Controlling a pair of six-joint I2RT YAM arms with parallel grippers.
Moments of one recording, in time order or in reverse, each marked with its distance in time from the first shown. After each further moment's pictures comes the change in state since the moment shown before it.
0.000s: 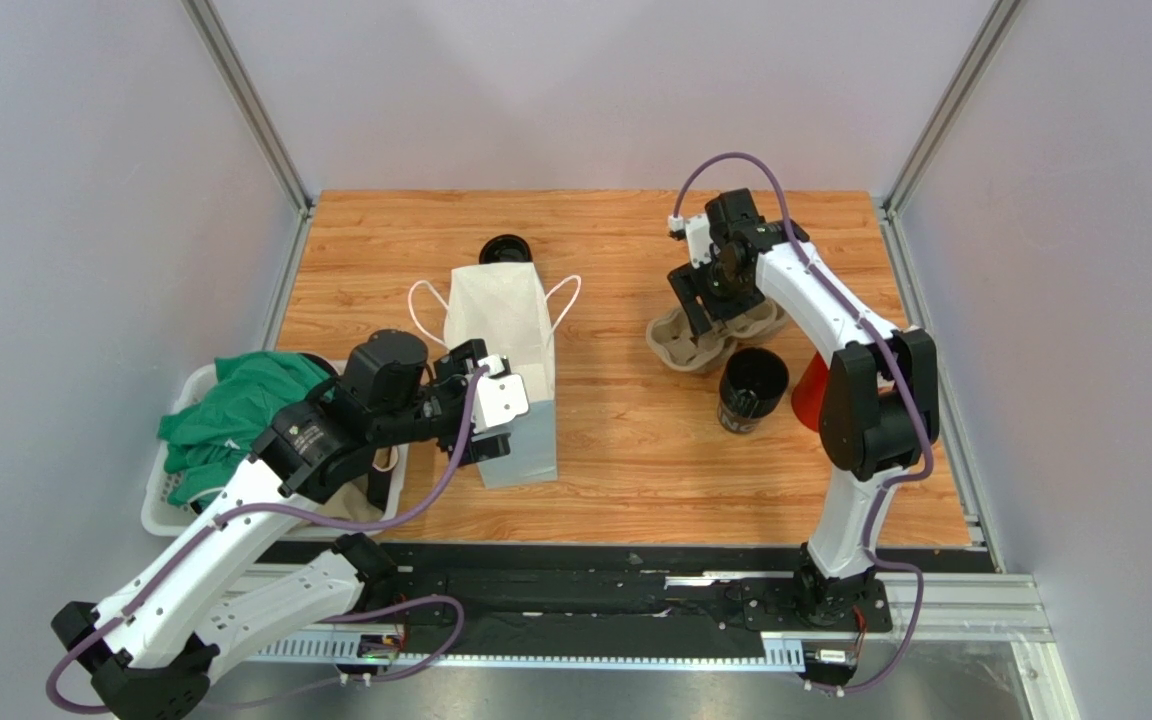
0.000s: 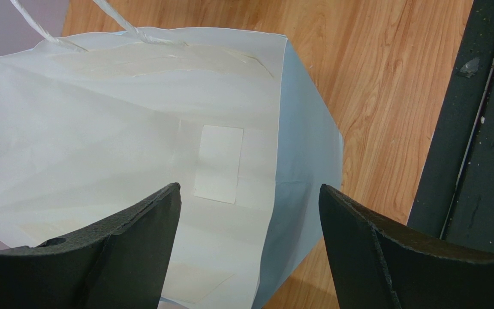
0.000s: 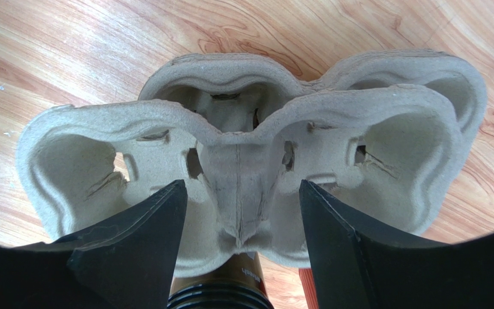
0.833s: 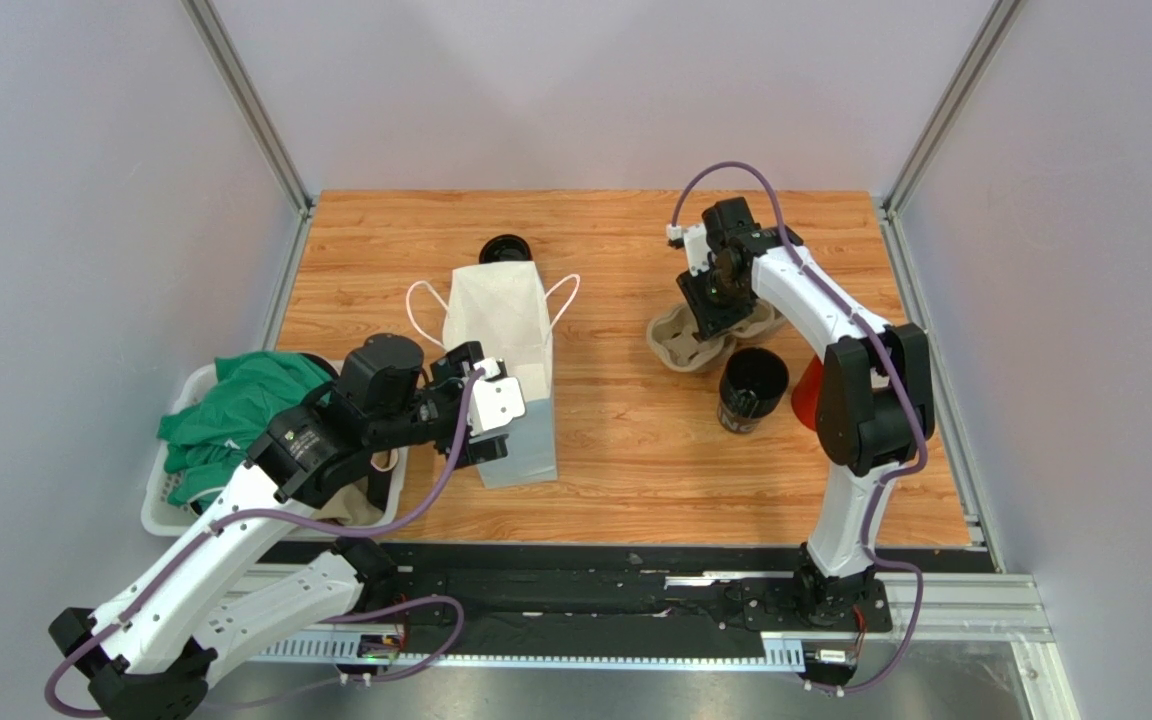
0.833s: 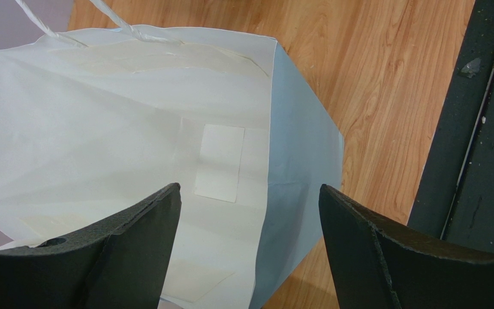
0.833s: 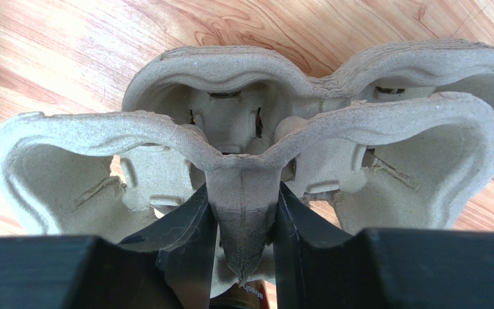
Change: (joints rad) left arm 0.000 -0.024 -0.013 0.002 -0.005 -0.003; right arm 0.000 0.034 -0.033 0.026 0.000 0.001
